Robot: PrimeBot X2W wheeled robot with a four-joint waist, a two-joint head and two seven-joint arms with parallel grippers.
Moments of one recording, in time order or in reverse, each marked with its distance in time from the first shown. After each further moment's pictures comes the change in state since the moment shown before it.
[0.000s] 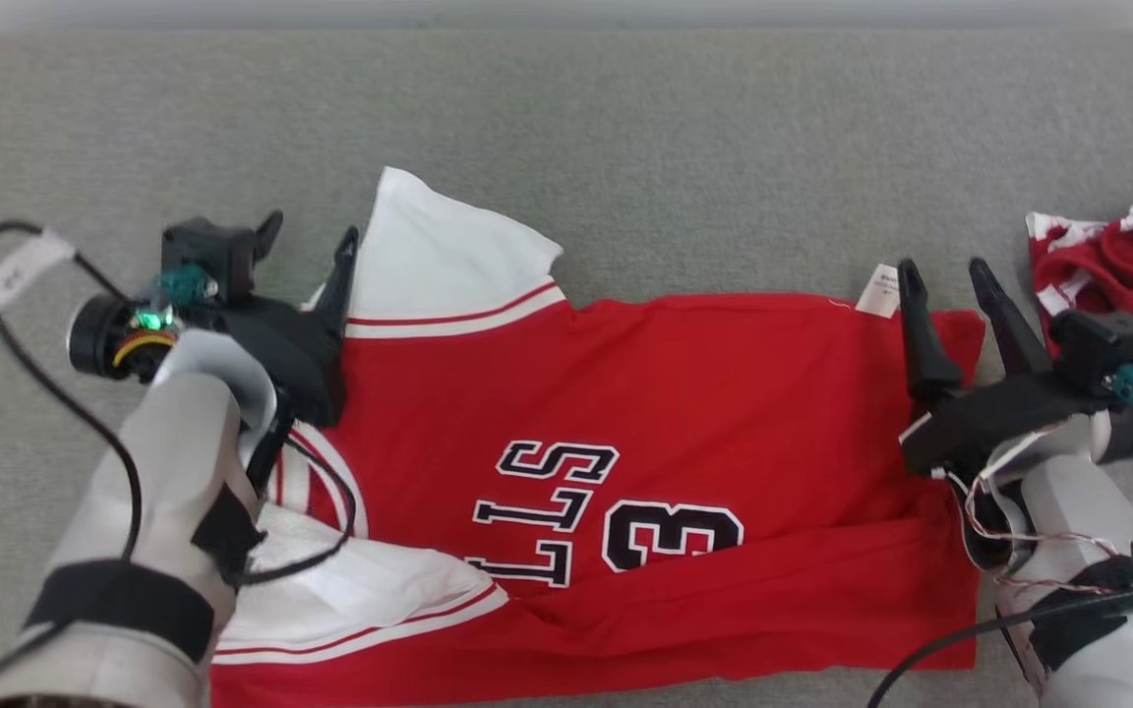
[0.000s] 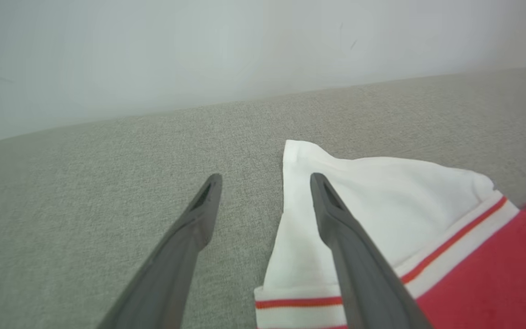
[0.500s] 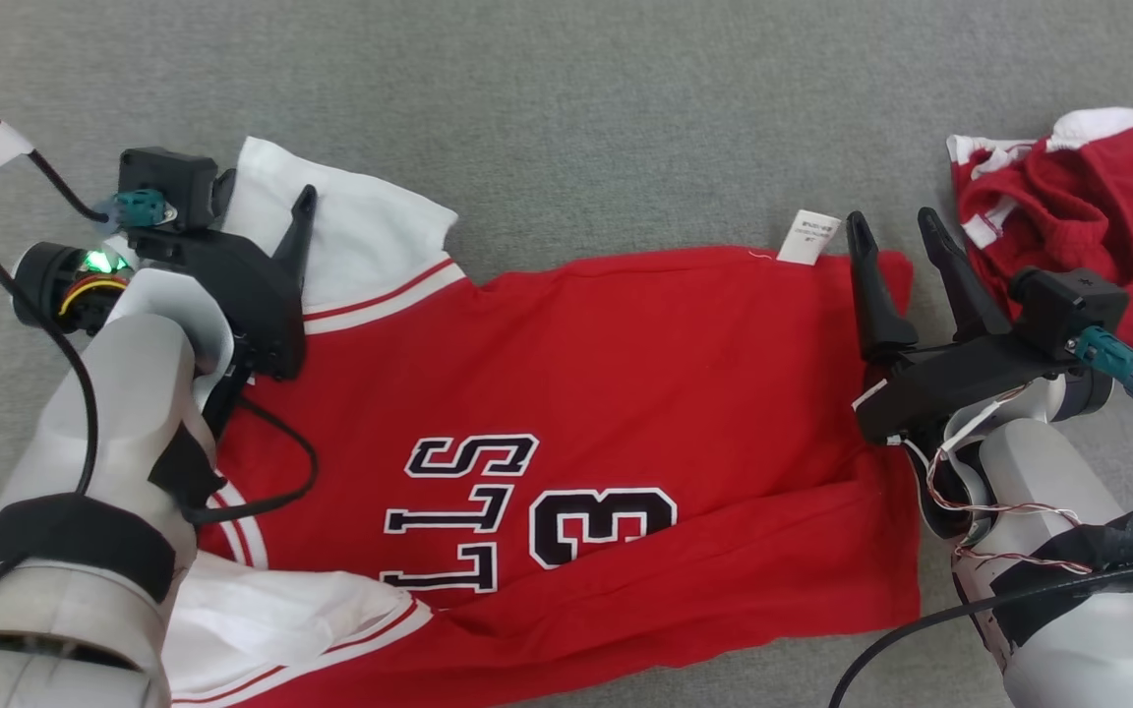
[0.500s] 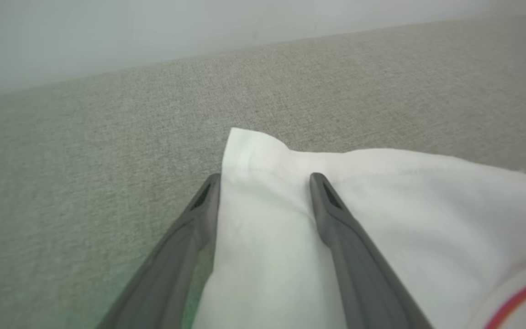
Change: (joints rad) left arm -0.168 0.024 -0.058 0.174 -0.033 -0.009 0.066; right arm -0.061 0.044 0.051 -0.039 0.021 0.000 0.000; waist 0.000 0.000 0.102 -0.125
